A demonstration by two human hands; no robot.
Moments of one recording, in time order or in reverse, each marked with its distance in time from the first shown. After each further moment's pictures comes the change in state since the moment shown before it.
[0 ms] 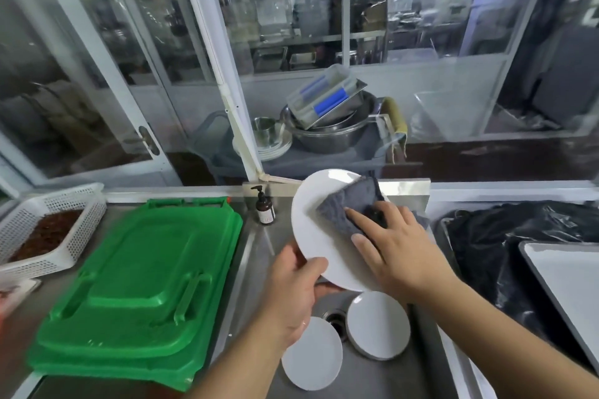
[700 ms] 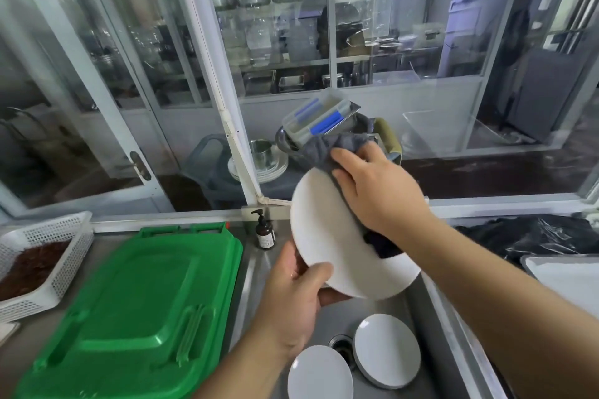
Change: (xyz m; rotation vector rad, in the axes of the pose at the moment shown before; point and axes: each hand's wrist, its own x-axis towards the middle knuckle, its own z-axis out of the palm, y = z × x) left_hand 0.003 0.053 -0.016 -0.052 -0.165 0.113; right_hand 0.108 -0.063 -0.066 -0.011 0.417 -0.075
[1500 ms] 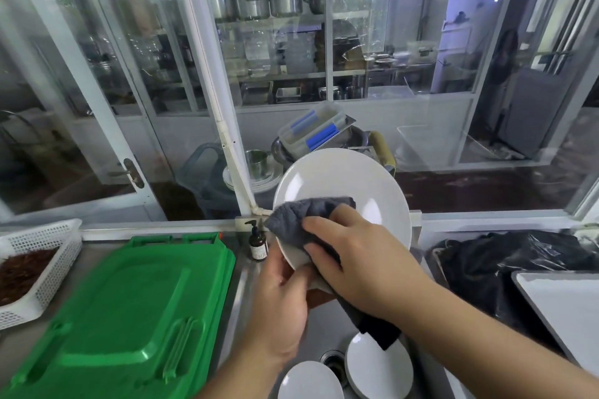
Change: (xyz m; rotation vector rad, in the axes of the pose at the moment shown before) left_hand 0.003 0.016 0.013 0.017 0.073 0.117; right_hand -0.053 -0.045 -0.031 0.236 -0.228 -0.121
